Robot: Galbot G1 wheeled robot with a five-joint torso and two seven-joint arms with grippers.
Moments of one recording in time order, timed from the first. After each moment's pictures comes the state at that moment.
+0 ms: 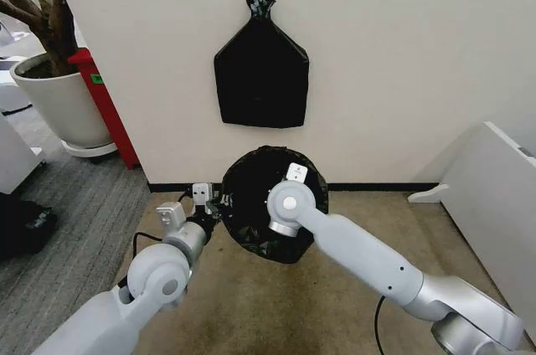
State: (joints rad) left arm 1.10 -0.86 -0.09 -2.16 -1.06 0.25 -0.48; right arm -0.45 1.26 -0.37 1.65 1.65 -0.31 1.35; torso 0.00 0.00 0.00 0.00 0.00
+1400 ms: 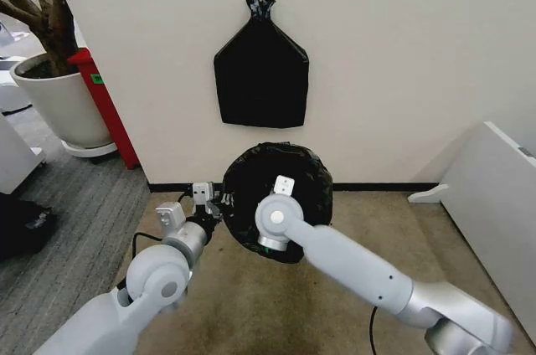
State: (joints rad) left arm 1.08 -0.88 -0.09 -2.15 -1.06 0.25 -0.48; right arm -0.41 1.27 -0.49 1.79 1.71 -0.27 1.39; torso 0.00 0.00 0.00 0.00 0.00
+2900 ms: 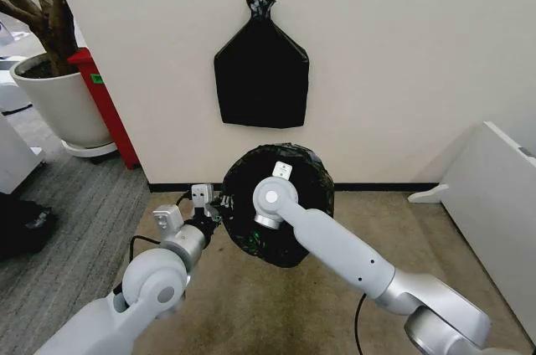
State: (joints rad) left arm 1.12 -0.87 -0.11 -2.18 -1.07 0.25 -0.48; right arm -0.43 1.36 -0.39 1.61 1.61 -0.30 1.31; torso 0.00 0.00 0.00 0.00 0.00
